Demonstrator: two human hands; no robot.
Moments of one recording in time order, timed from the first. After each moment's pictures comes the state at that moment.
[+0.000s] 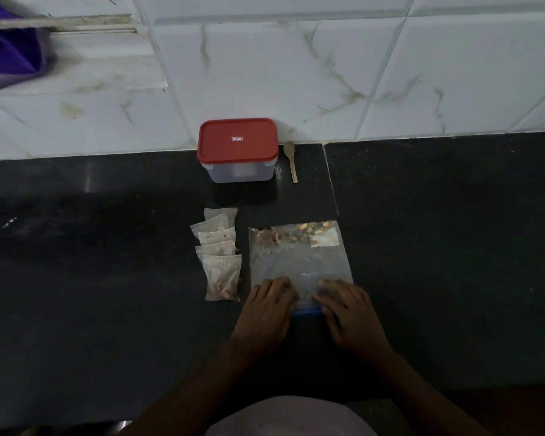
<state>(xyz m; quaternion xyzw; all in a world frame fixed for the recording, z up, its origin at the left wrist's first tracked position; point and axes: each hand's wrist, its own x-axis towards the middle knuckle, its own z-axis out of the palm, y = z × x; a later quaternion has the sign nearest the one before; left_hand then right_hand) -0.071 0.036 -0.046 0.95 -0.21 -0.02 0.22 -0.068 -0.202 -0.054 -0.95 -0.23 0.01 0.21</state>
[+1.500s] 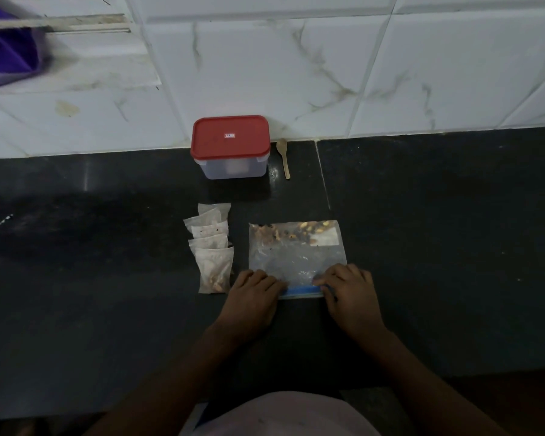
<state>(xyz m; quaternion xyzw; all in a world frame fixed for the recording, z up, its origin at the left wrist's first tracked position) -0.060 0.047 -0.031 0.95 -0.27 0.02 0.14 -0.051 -0.201 -0.022 -0.97 -0.15 0.04 0.19</state>
